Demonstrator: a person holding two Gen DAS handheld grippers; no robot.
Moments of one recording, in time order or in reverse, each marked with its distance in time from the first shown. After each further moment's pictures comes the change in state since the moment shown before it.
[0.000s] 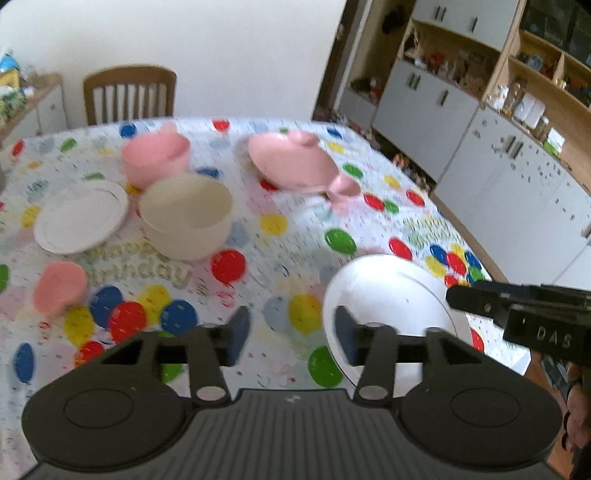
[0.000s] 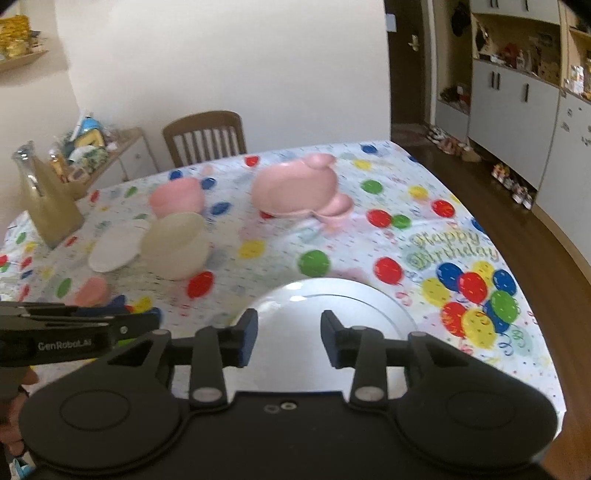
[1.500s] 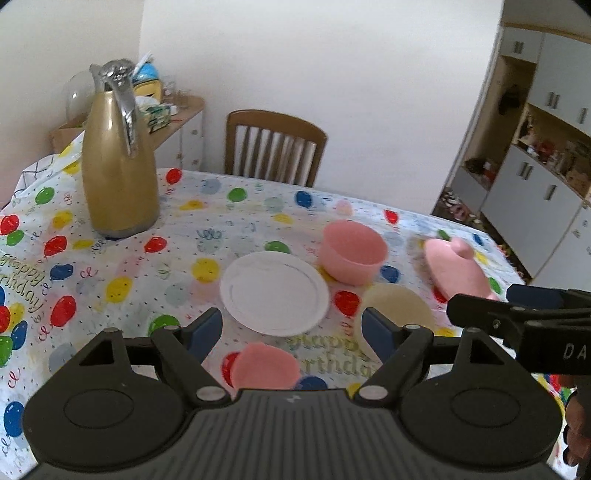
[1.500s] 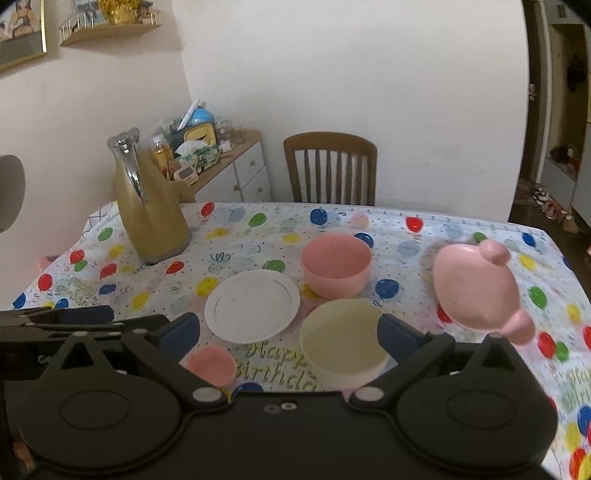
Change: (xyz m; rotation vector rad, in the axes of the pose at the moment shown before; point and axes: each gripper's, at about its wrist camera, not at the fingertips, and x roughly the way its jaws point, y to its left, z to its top) left arm -0.053 0.167 0.055 -0.239 -0.162 0.309; right arm 0.080 0.172 0.101 -0.227 -0.028 0.262
